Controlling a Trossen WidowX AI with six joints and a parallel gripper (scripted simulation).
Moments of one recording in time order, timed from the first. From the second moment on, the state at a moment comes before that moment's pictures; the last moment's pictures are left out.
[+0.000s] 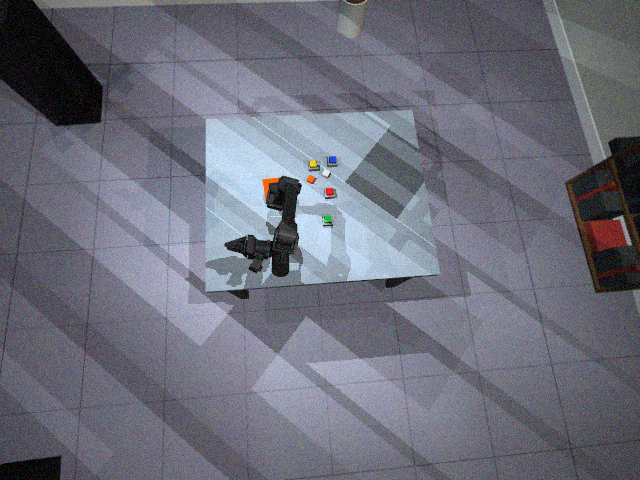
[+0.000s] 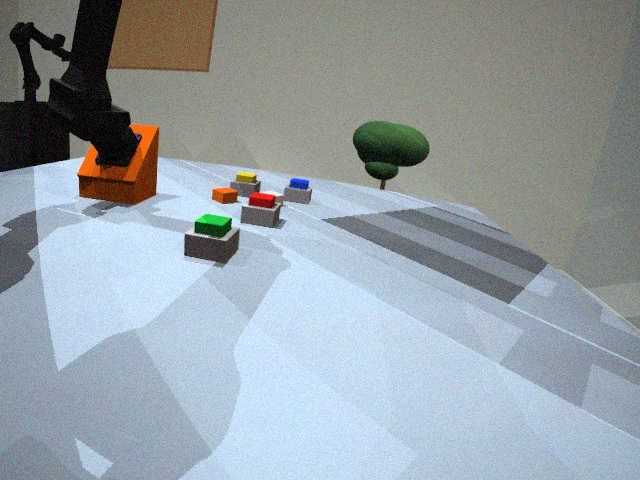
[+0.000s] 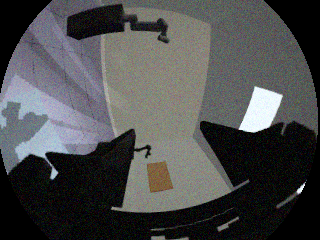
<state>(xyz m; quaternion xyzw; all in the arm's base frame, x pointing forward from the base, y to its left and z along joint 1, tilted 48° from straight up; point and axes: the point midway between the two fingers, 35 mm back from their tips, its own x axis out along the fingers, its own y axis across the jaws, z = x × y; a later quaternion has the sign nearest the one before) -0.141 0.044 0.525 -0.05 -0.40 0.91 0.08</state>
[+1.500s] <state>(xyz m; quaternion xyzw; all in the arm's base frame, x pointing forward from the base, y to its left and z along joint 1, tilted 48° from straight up) 0.317 -0.227 0.240 0.09 -0.53 0.52 -0.66</state>
